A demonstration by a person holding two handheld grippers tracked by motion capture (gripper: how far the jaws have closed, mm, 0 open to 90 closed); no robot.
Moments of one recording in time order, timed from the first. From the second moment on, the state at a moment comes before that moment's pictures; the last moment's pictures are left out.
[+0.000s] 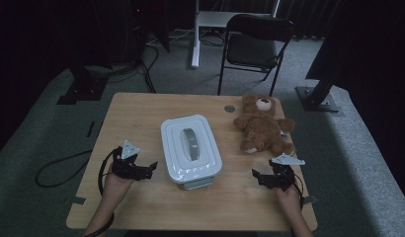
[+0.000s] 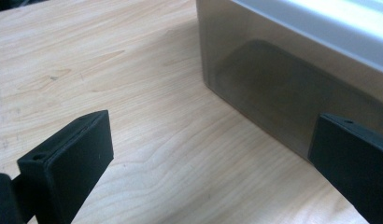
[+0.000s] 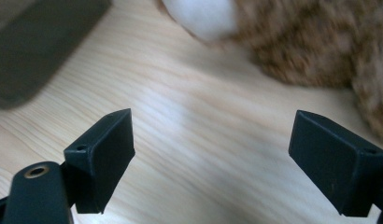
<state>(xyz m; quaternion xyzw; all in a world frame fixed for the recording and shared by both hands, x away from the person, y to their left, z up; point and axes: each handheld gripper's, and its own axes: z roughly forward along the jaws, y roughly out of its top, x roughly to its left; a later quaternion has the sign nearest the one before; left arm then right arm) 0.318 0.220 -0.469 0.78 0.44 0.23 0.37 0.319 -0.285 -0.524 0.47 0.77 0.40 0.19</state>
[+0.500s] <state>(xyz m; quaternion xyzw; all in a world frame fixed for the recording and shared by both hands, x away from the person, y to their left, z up) 0.306 0.203 -0.425 0.78 0.42 0.24 0.39 0.307 -0.310 -0.554 0.49 0.76 0.37 0.19</state>
